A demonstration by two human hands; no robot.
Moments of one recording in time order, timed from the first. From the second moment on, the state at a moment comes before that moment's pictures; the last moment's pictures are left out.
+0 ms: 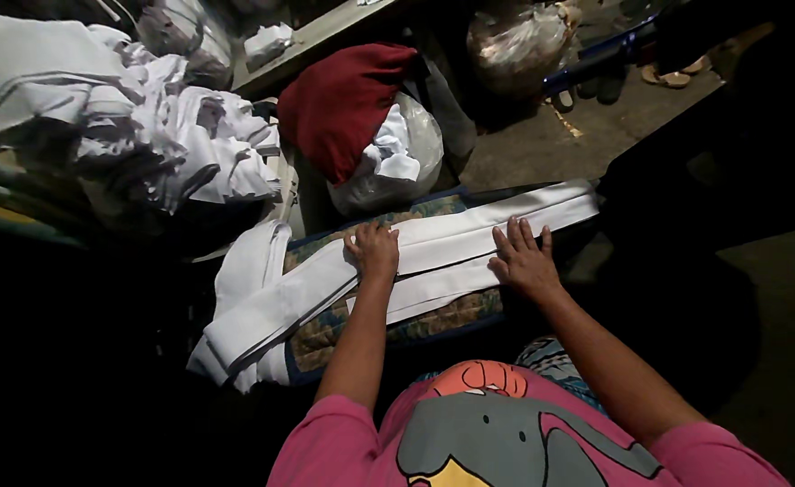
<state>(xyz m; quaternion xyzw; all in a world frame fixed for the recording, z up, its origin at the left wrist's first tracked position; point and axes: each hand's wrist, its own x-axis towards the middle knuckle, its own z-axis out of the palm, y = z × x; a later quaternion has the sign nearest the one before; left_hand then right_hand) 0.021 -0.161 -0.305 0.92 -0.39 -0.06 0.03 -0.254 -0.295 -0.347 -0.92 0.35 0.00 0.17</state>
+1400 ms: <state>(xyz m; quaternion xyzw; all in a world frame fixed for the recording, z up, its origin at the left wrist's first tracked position) -0.102 -0.146 -0.312 0.71 -0.64 -0.22 0.15 -0.323 -0.284 -0.334 -0.48 0.58 -0.23 0.62</state>
